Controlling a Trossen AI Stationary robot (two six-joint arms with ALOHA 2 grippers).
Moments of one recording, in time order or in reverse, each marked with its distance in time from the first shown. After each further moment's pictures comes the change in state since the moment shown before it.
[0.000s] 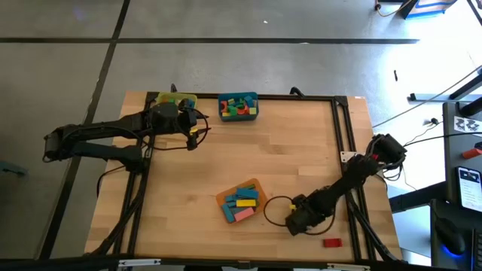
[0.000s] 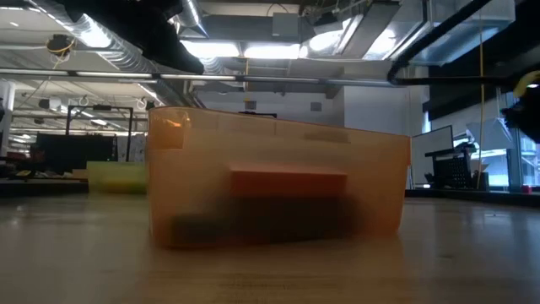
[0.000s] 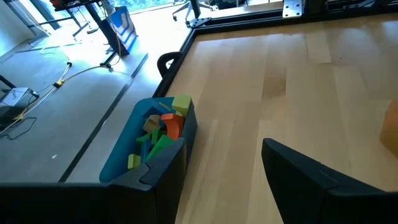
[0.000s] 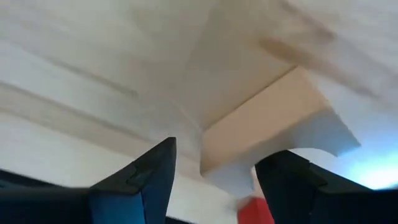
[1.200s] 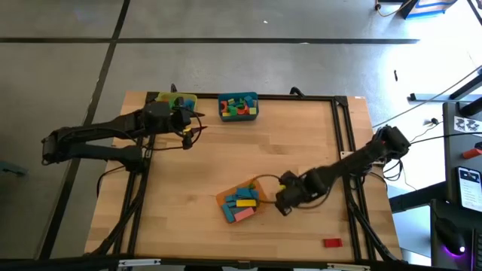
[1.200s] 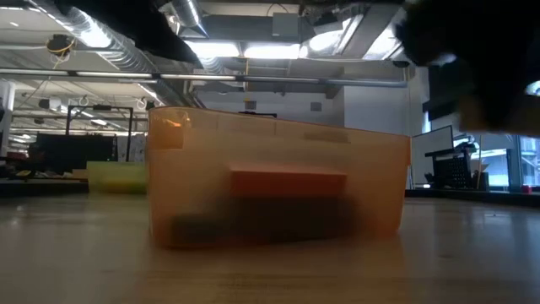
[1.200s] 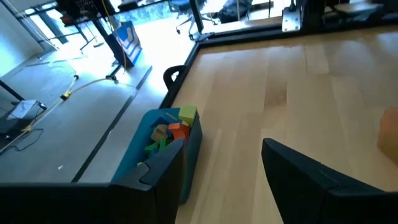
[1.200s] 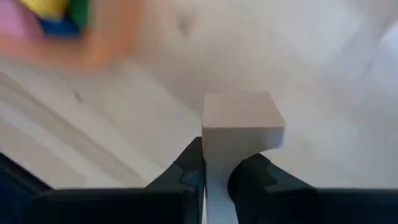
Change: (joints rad) left arm 0.000 -0.068 0.000 -0.019 0.000 0.022; right arm -0.193 -0.099 0.195 -0.290 0.299 -0.397
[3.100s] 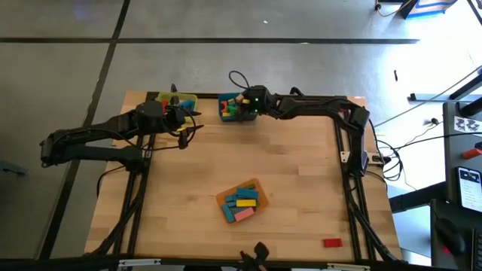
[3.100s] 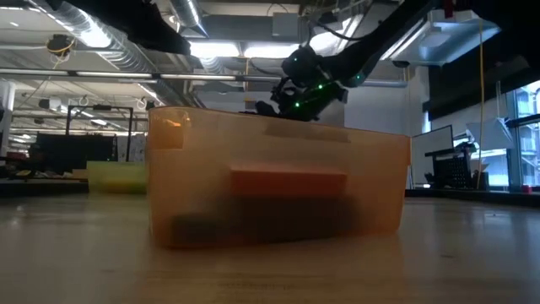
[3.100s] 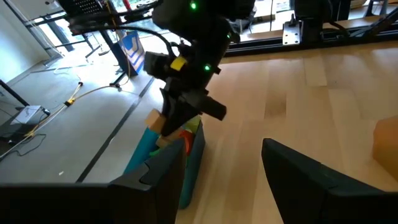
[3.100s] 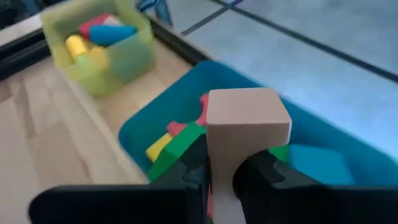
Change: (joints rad) left arm 0.000 -0.081 0.000 -0.031 0.000 -0.013; right arm -0.933 0.343 0.157 1.043 0.149 -1.150
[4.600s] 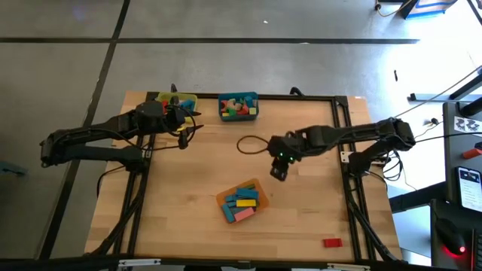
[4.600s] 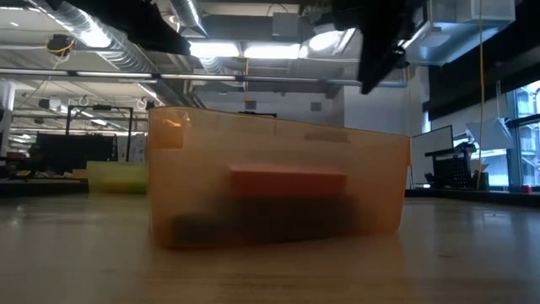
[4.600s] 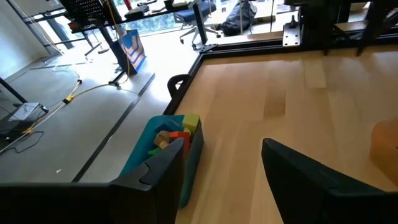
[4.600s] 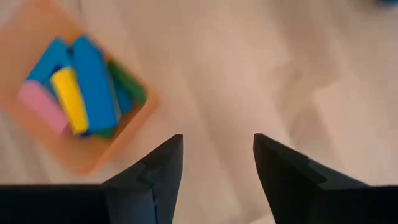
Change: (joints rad) left arm 0.000 0.000 0.000 -0.001 0.000 -0.018; right arm 0.519 -0.458 0.000 -1.043 -0.012 0.235
